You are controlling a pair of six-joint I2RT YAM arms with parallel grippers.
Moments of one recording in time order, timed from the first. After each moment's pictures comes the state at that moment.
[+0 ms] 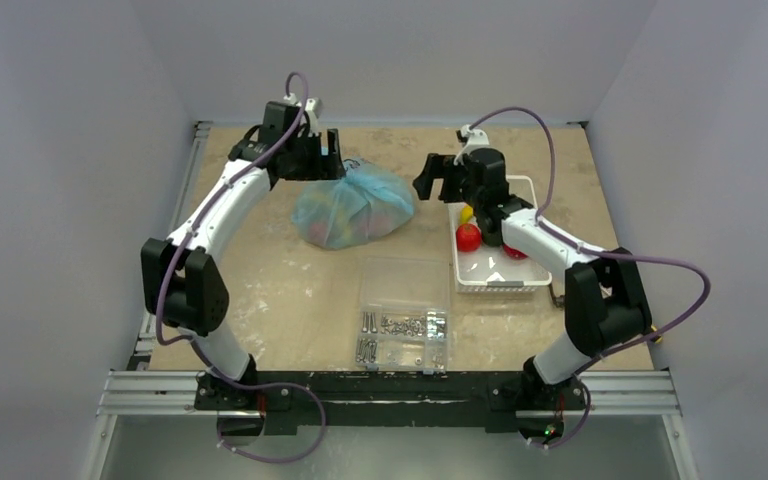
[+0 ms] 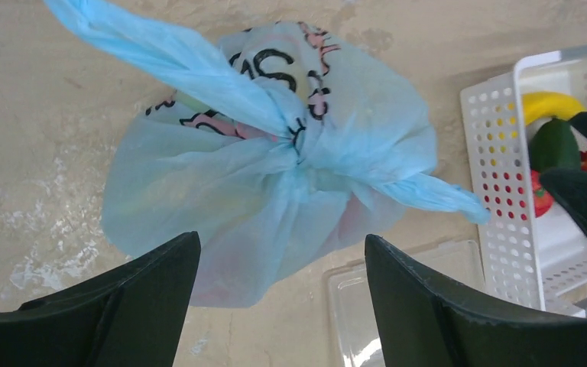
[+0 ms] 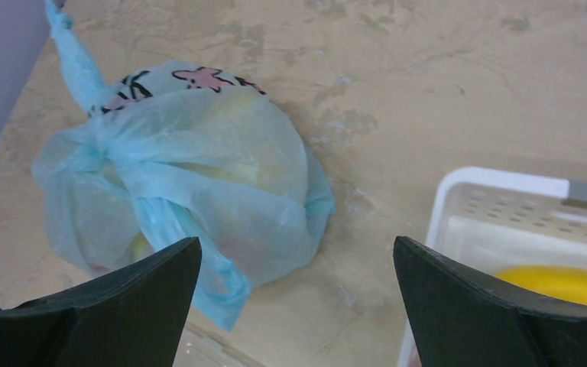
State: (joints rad) left arm -0.30 1.68 1.57 -0.59 0.15 -0.27; right arm 0.37 1.56 1.01 0.15 -0.06 0.35
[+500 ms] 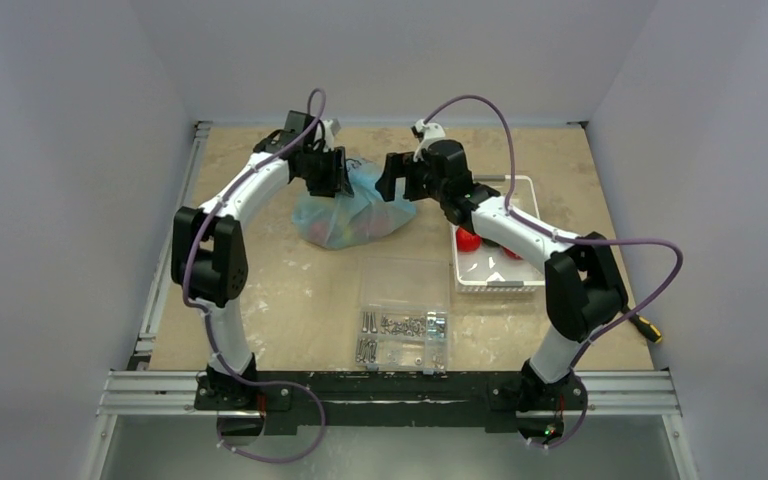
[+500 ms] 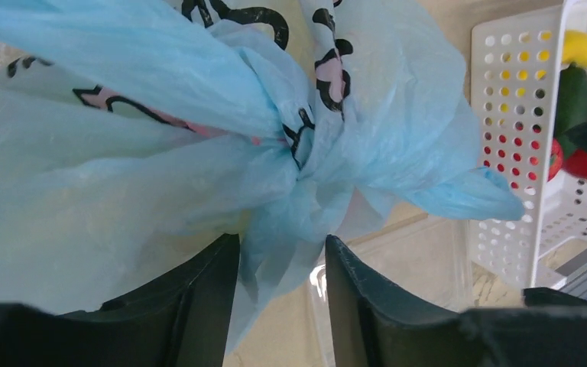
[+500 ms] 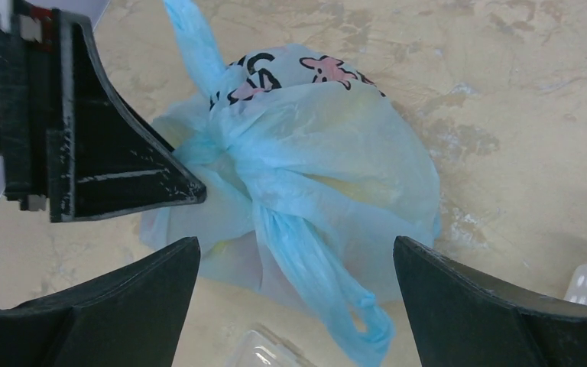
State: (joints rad) left arm -0.28 1.90 1.62 -0.65 0.31 -0.32; right arm 0.54 1.71 1.26 0.05 -0.09 0.34
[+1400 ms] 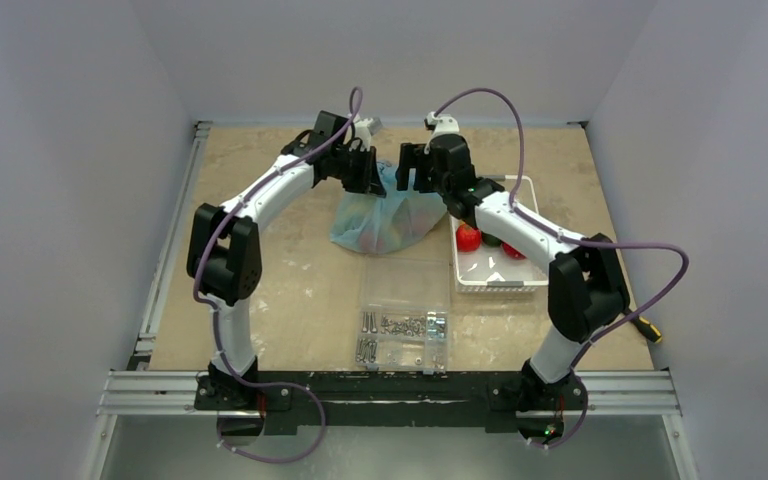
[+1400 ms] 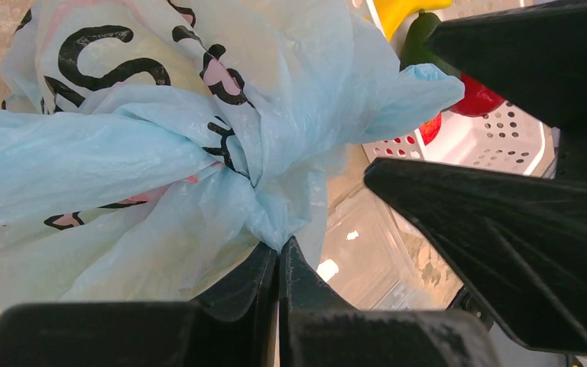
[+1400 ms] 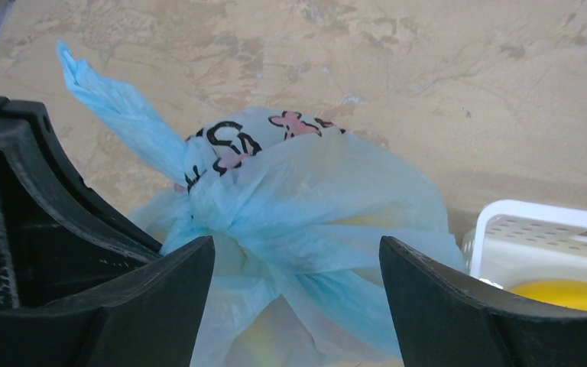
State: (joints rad) left arm -0.41 1.98 1.68 -0.52 0.53 -0.28; right arm 0.53 1.70 1.29 -0.05 0.16 0.34
